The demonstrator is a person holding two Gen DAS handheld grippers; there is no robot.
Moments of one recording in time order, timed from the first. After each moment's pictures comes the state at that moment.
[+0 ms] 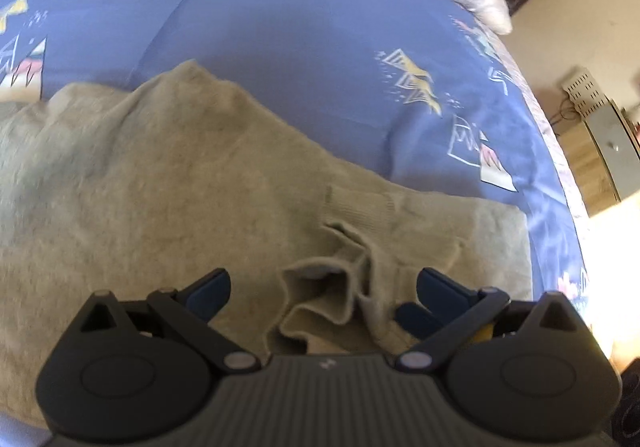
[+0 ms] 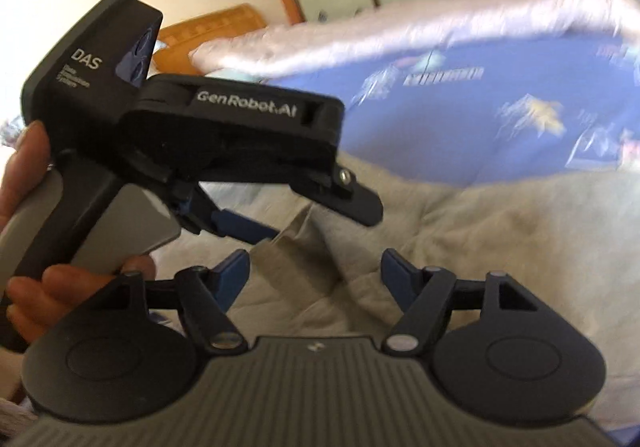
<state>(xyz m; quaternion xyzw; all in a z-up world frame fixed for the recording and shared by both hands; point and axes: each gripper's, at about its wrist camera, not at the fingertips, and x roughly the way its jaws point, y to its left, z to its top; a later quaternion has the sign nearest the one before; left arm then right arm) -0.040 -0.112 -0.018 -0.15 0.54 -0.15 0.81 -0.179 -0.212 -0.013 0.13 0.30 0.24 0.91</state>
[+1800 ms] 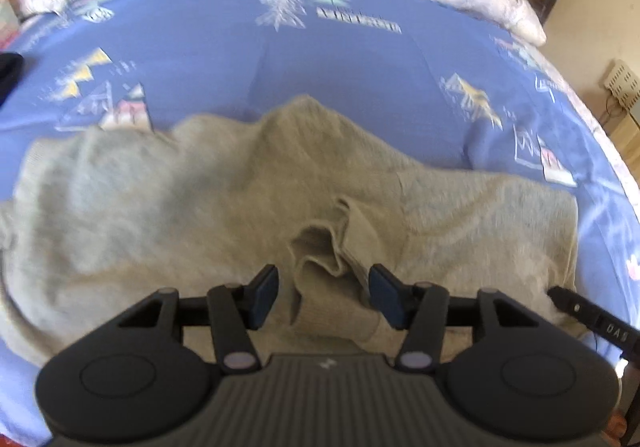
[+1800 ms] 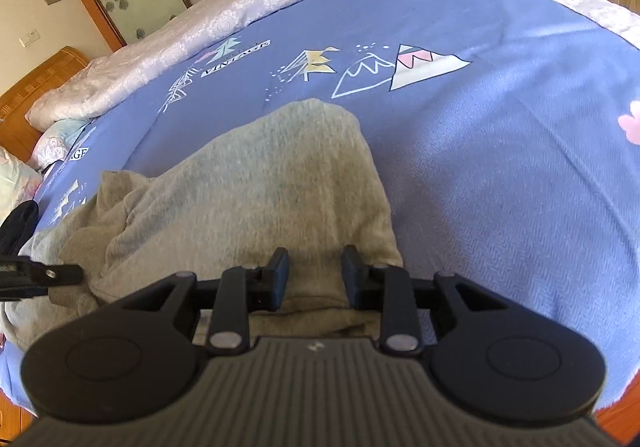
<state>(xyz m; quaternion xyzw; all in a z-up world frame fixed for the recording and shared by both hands) -0.089 -0.068 -0.004 -0.06 0.48 -0.06 0.87 -0.208 -0.317 -0.045 0.22 0.37 -0.02 0.90</state>
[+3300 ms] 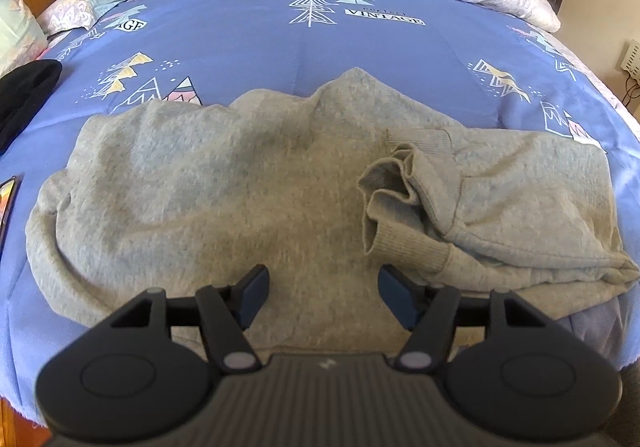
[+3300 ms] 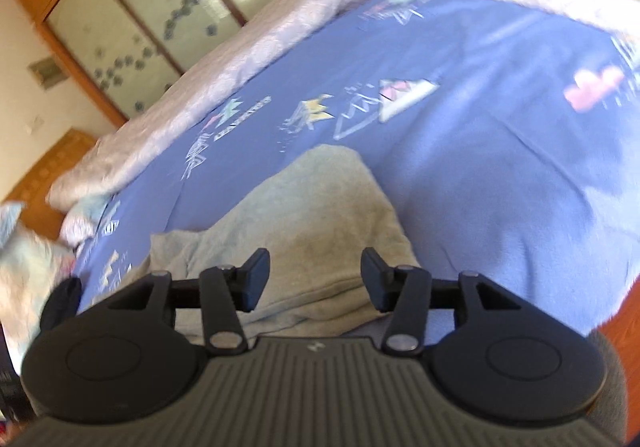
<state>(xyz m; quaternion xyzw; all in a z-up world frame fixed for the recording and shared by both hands) -0.129 -0.045 -0.024 0.00 0.46 -0.04 0.89 -0.250 -0.314 -0.011 0.33 0.30 -0.05 0.89</state>
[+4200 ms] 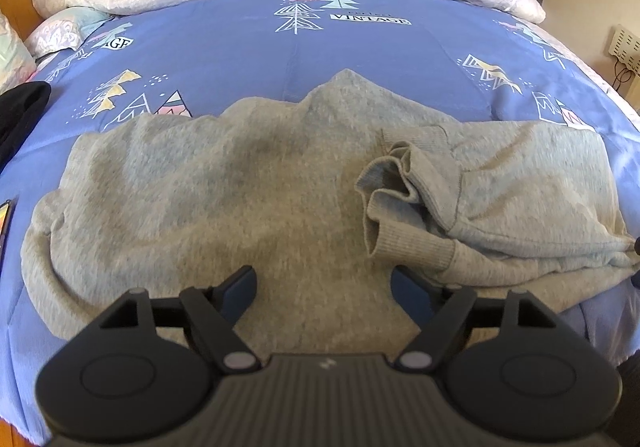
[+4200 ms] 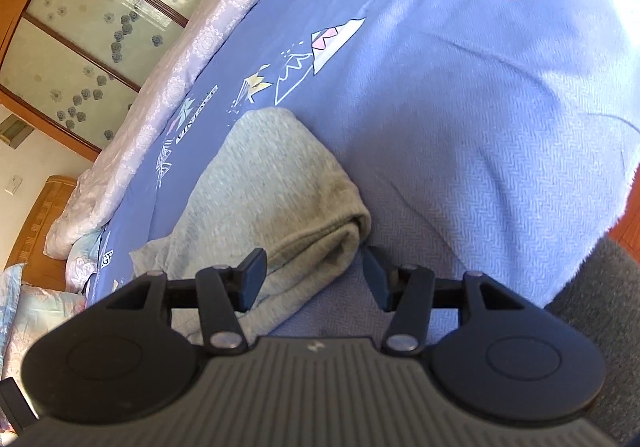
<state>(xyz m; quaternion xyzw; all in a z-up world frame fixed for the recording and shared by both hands) -0.127 -0.043 -0.029 0.02 0.45 -0.06 0.89 -0.272 -0.340 -0.044 0.43 0.33 -0.08 0.84</state>
